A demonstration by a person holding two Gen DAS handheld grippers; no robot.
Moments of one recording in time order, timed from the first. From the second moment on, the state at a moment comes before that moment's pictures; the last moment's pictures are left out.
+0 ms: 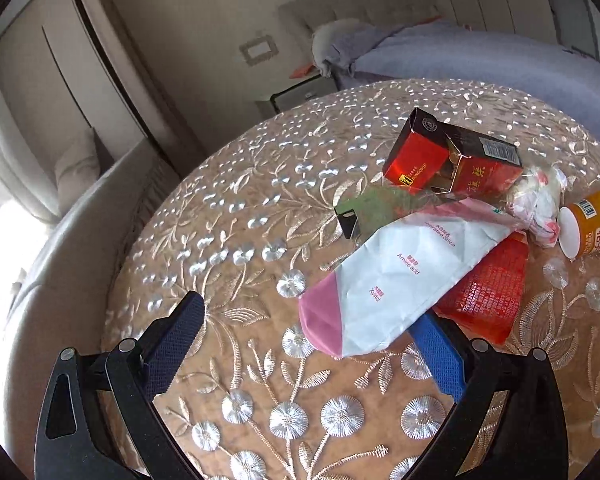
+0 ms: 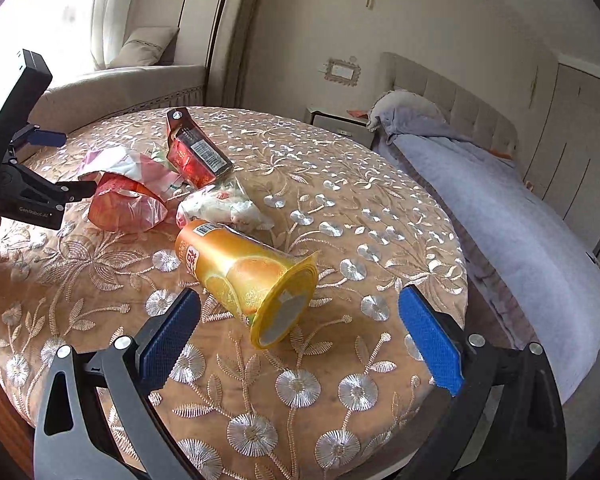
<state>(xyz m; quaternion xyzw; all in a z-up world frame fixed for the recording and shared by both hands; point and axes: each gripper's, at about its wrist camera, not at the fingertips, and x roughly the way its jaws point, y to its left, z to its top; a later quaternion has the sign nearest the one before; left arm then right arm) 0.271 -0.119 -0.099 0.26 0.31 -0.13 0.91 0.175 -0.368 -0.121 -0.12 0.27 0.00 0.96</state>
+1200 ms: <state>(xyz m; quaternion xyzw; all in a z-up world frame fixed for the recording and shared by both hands) 0.203 -0.082 -0.075 0.10 0.33 -0.16 0.92 0.117 -0.387 -0.101 0.00 0.25 0.10 0.96</state>
